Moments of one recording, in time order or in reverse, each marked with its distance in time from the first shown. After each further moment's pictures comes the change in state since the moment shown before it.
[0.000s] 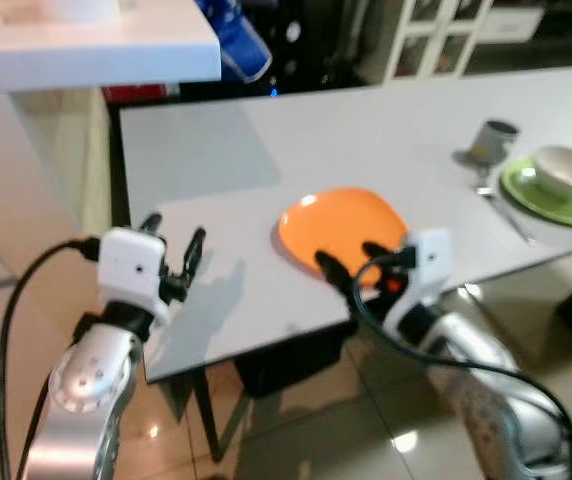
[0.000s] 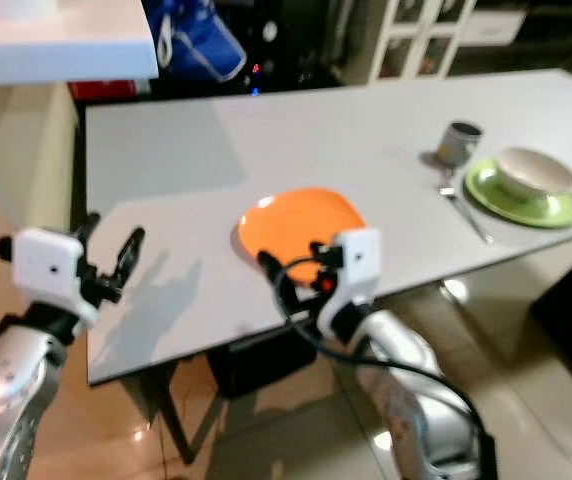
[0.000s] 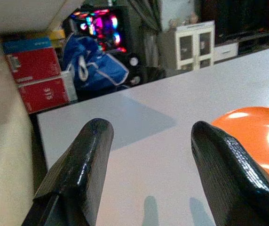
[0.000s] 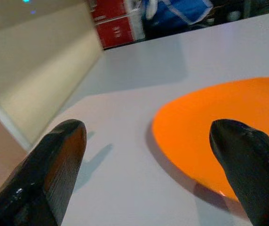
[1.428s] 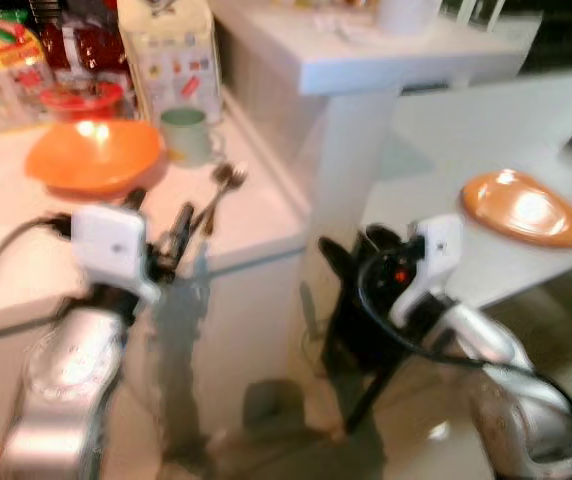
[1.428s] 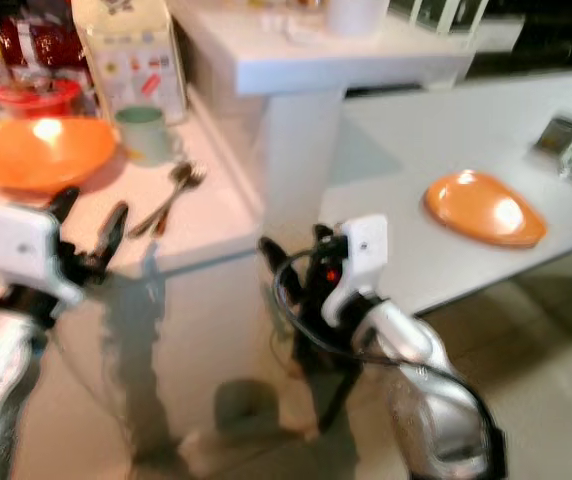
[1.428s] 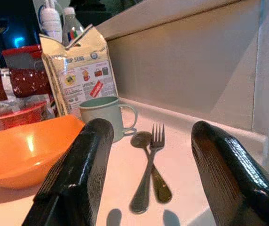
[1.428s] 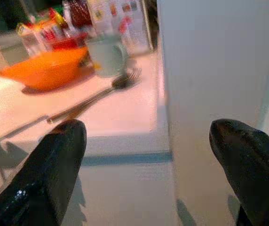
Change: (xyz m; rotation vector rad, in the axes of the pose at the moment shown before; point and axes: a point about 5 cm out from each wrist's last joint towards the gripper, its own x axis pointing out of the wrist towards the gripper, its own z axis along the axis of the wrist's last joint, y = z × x) left arm 0.004 0.007 0.027 -0.002 -0.066 0.004; right arm 0.002 0.000 0.010 -0.079 -0.030 0.001
